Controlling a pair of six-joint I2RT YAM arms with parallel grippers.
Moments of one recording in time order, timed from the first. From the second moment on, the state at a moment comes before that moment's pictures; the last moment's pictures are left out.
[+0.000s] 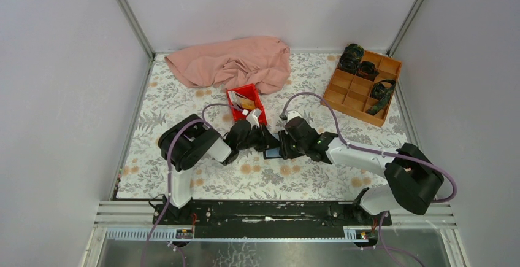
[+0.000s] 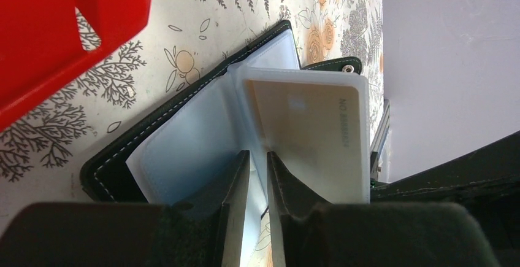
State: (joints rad) left arm -0.66 1.96 0.59 0.96 0.38 -1.00; right arm 0.83 1.41 0.72 -0.19 0.03 0.48
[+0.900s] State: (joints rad) left arm -0.66 1.79 0.51 0.77 0.25 -0.92; right arm 0.85 1.42 0.75 -0.16 0.04 0.48
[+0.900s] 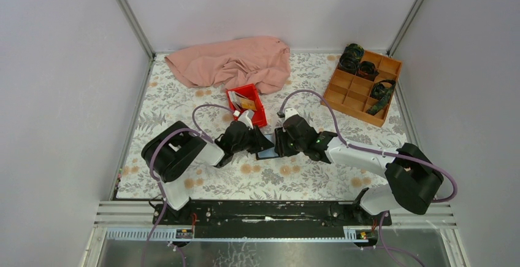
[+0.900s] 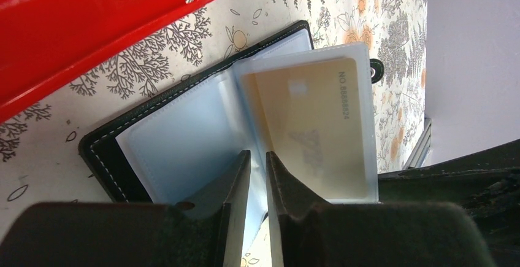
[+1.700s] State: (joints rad) left arm -0.66 1.76 0.51 0.73 0.22 -0.89; right arm 0.85 1.47 0.82 -0.10 -0.06 0.48
